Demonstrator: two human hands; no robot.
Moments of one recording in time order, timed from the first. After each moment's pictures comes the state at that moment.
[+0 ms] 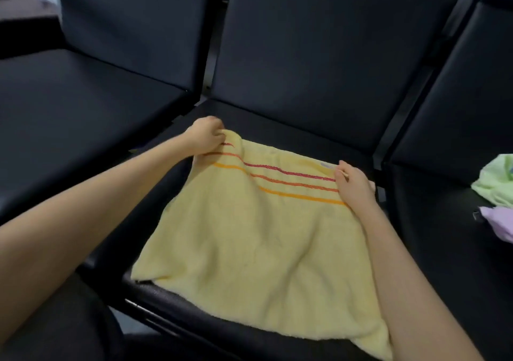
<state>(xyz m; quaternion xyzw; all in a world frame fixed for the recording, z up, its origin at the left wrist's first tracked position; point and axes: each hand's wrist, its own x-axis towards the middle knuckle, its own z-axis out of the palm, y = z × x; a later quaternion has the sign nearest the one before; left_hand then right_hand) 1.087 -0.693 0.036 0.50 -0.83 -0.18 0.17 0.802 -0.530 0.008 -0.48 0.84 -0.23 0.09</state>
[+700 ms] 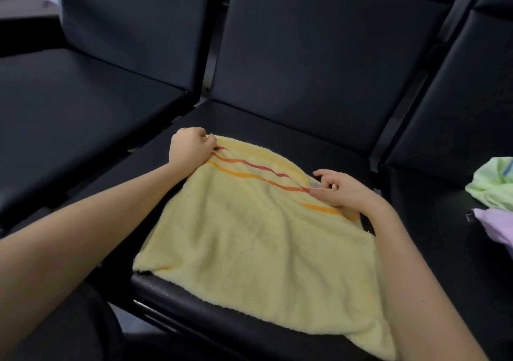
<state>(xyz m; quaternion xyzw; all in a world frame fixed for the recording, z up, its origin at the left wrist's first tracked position) 1.096 -0.684 -0.005 0.58 -0.71 -0.17 0.36 0.816 -0.515 0.043 -0.61 0.74 -0.12 0.27</state>
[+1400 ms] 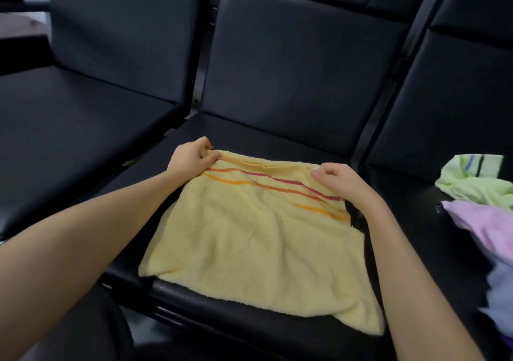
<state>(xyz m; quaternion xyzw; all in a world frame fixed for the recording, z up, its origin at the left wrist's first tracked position) 1.102 -0.684 -0.005 0.50 -0.79 -0.22 0.29 0.835 -0.495 0.078 -0.53 0.77 -0.27 0.24</state>
